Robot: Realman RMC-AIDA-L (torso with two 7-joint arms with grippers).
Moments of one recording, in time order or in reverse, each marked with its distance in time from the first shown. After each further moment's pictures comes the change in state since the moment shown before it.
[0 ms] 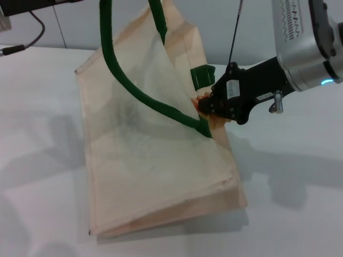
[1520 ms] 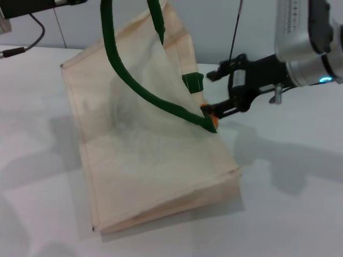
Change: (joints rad) left arm 0.005 -0.003 0.000 0.000 0.002 -0.005 0.003; right arm -0.013 -0.006 0.012 0.064 0.014 -0.147 0.020
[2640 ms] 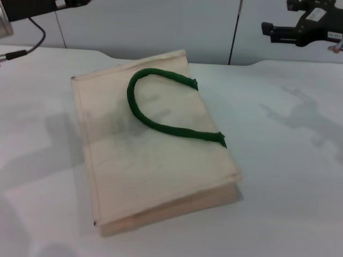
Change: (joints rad) left arm 0.006 -0.009 -0.001 -0.002 0.009 -0.069 -0.021; right arm -0.141 0.000 0.398 0.009 0.188 -0.161 -0.095
